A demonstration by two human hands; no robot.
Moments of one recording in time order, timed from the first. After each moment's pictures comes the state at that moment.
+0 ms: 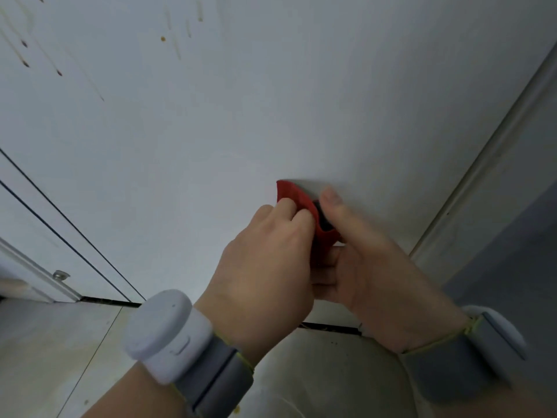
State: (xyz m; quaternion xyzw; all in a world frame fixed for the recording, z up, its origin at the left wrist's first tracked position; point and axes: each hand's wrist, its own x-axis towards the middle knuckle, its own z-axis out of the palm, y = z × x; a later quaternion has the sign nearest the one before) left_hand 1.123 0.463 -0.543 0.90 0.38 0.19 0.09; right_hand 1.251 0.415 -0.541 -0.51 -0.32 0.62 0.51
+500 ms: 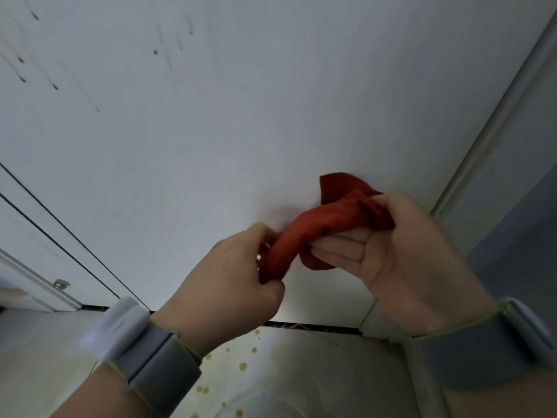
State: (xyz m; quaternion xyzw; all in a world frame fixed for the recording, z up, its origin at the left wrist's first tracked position) left_hand 1.092 0.478 -0.559 0.82 0.47 0.16 0.28; right_hand 1.271 0.419 -0.532 -0.48 -0.19 0.57 0.64
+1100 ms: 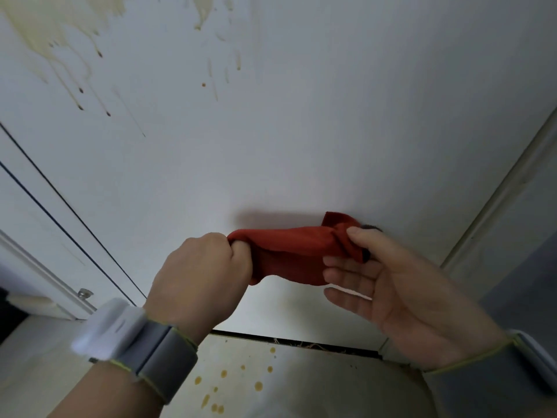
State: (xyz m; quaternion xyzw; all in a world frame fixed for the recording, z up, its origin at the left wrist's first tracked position) left_hand 1.060 0.506 -0.535 0.75 0.63 0.12 0.16; right_hand 1.247 0.426 -0.532 -0.52 -0.18 0.60 0.58
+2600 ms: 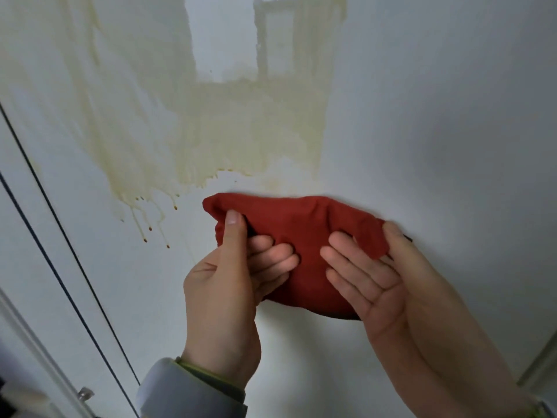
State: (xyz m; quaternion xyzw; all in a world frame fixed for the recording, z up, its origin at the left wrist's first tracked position) left_hand 1.085 0.557 -0.438 0.34 0.34 0.65 0.59; right_hand 1.212 0.500 -0.425 -0.33 -0.24 0.53 0.74
